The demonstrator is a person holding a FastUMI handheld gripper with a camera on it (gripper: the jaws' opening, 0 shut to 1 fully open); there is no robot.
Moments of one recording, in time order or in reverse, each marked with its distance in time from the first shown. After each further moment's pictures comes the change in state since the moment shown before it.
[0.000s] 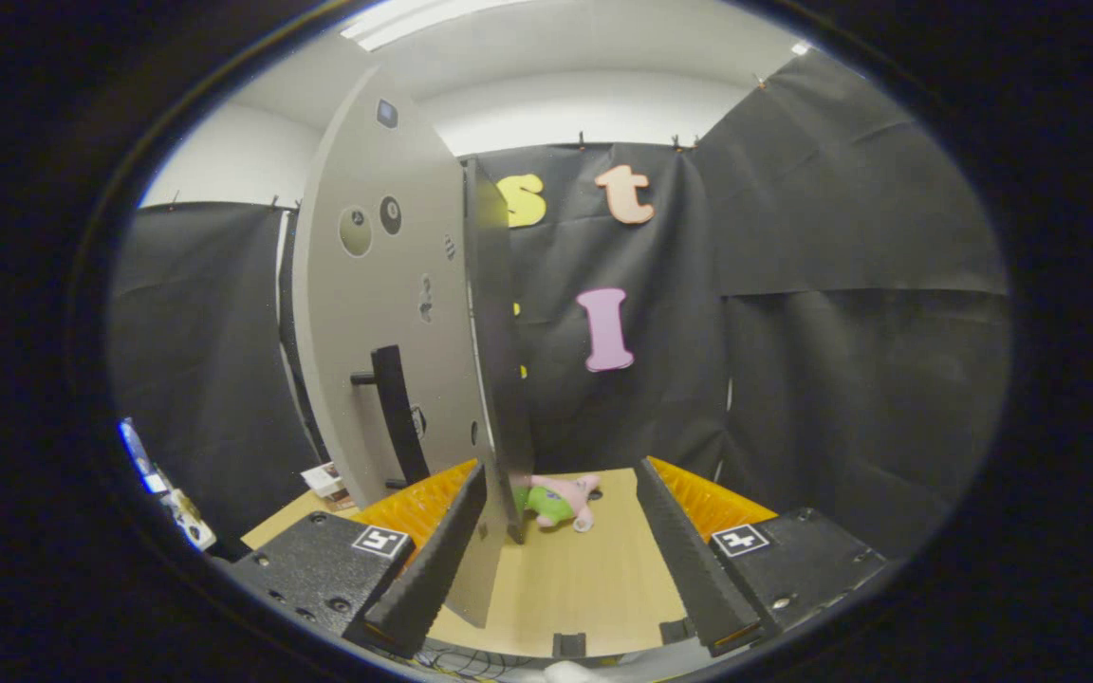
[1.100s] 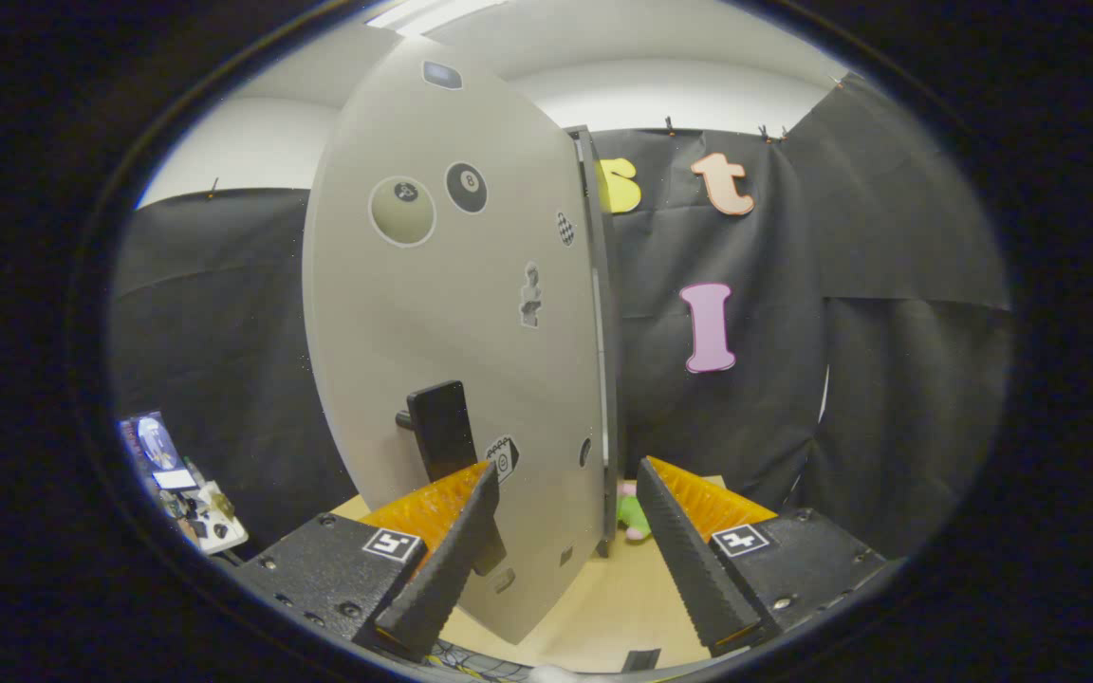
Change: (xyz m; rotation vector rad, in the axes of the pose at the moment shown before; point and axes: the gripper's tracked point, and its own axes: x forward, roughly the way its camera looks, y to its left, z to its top) arm 0.059 0.141 0.007 -0.037 0.050 0.128
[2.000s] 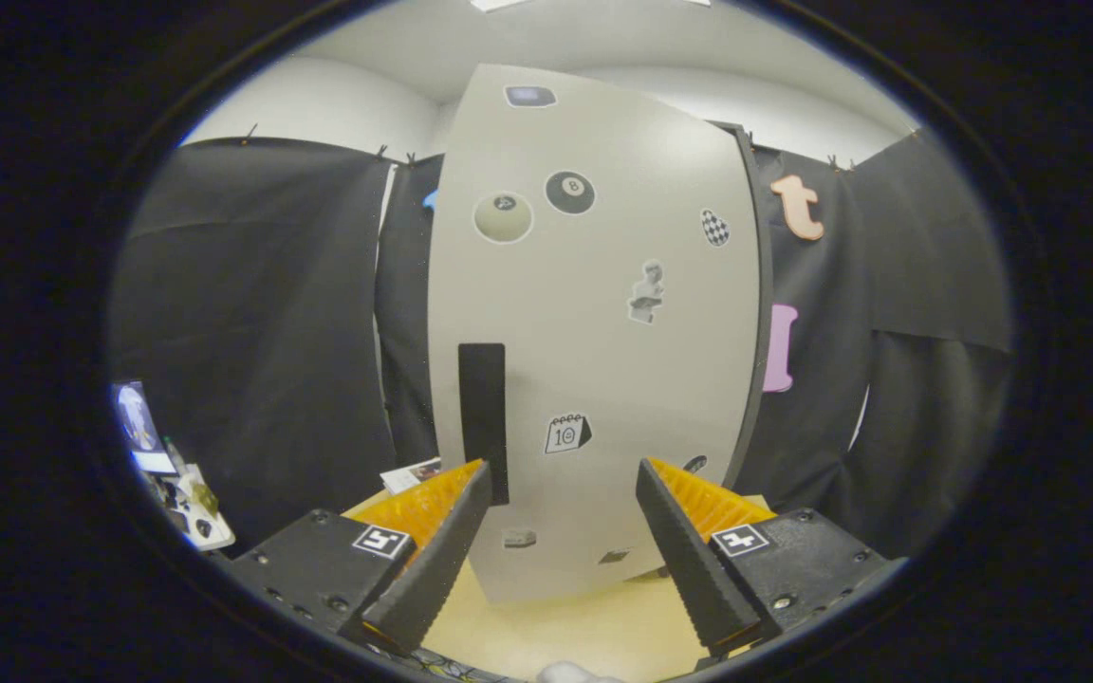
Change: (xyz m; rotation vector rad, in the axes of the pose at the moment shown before) arm 0.093 0.166 -0.009 -0.118 0.000 0.015
